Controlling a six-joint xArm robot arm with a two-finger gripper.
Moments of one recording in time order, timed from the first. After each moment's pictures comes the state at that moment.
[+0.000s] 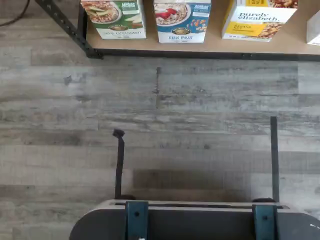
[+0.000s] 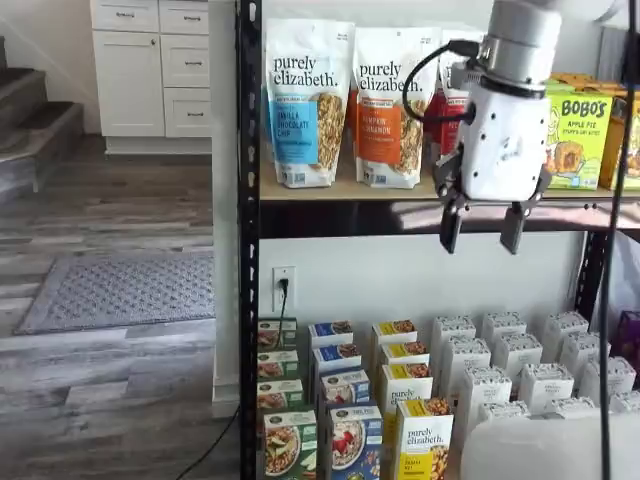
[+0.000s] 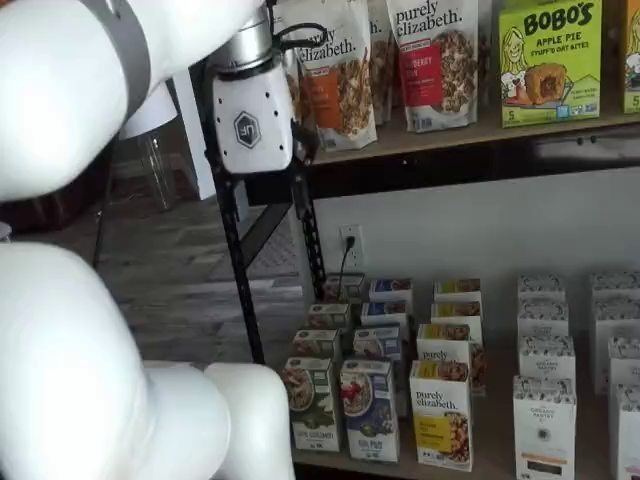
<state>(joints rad) -0.02 -0.91 -0.85 0.07 1.71 0.00</state>
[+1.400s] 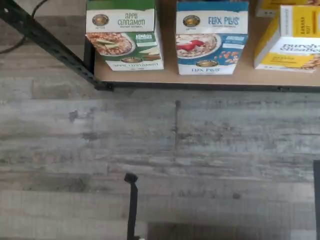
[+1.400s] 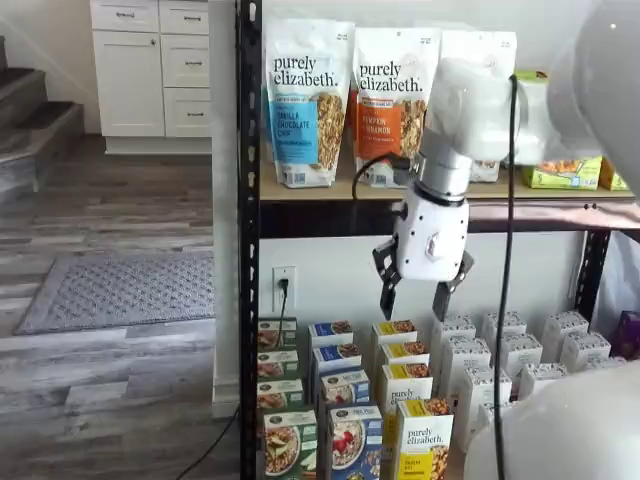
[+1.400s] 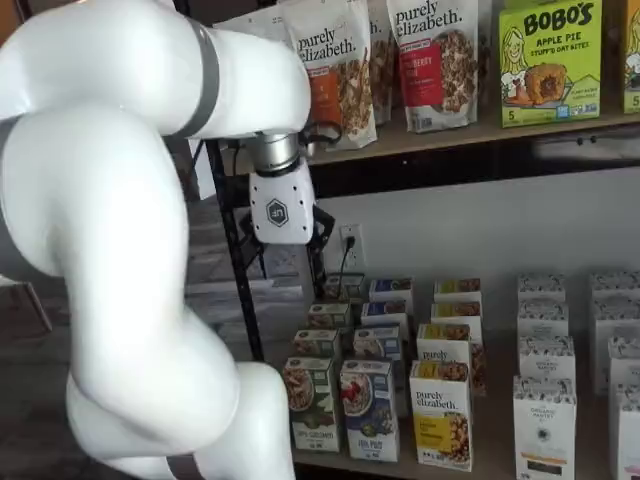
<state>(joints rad) 0.08 -0.62 -0.61 0.10 1.15 0.05</state>
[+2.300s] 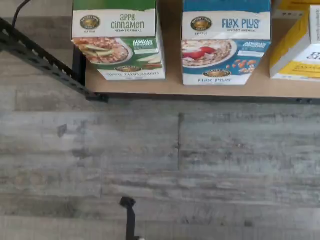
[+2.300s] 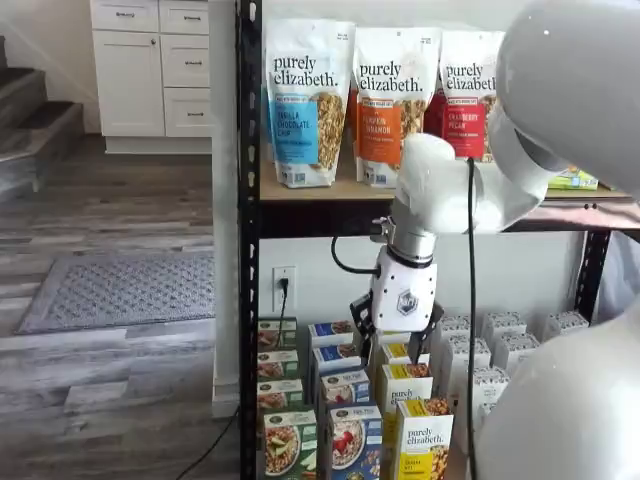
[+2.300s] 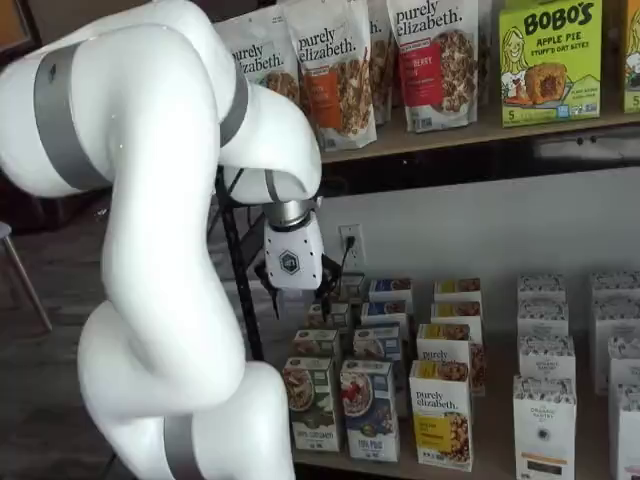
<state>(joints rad) 0.13 -0.35 -0.55 0.10 0.81 0.07</state>
